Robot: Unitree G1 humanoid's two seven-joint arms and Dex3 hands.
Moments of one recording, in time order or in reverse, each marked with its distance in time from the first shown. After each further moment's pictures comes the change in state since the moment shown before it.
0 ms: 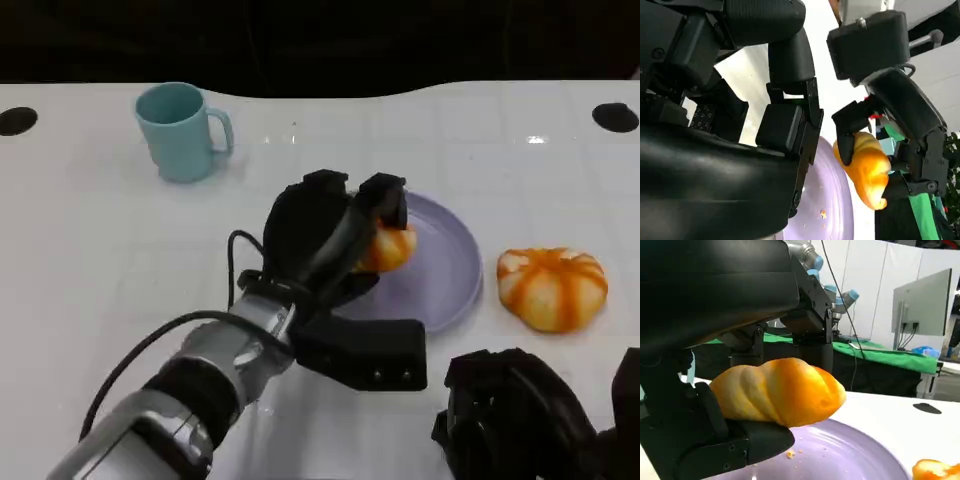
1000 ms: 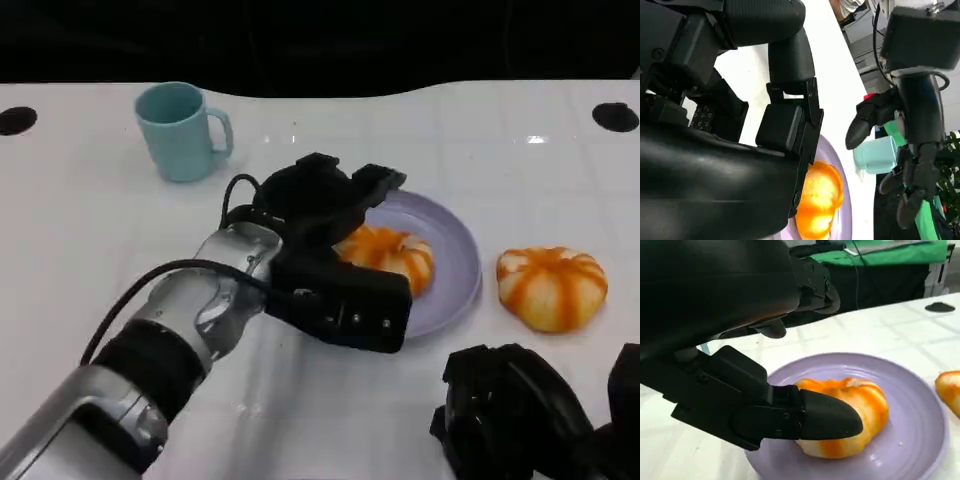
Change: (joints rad) left arm 0.017 0.156 0.015 -0.342 -0.088 0.107 -0.698; right arm -0.024 0.004 -0.001 0.037 0.001 -0.019 -0.002
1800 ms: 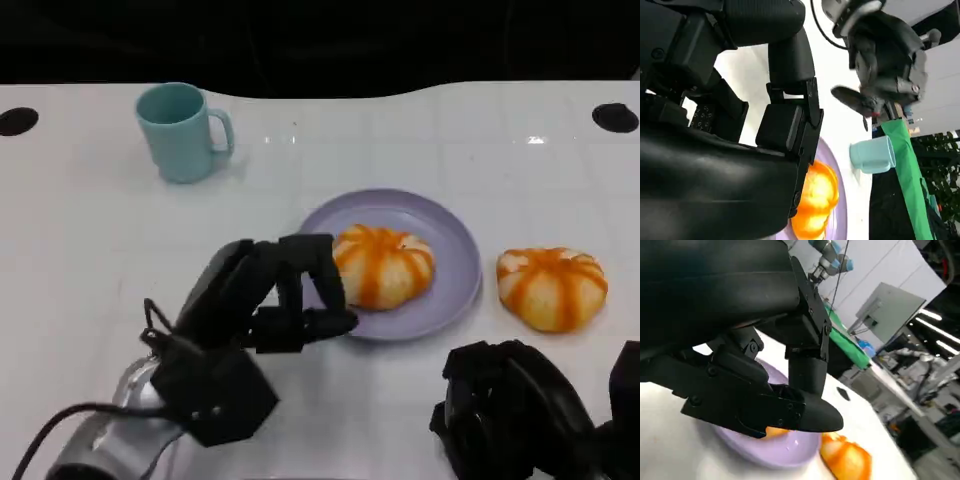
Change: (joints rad) left arm 0.381 0.029 0.276 -0.004 -0.521 -0.666 0.074; right arm 0.005 -0.001 0.003 -0.025 0.000 0.009 -0.007
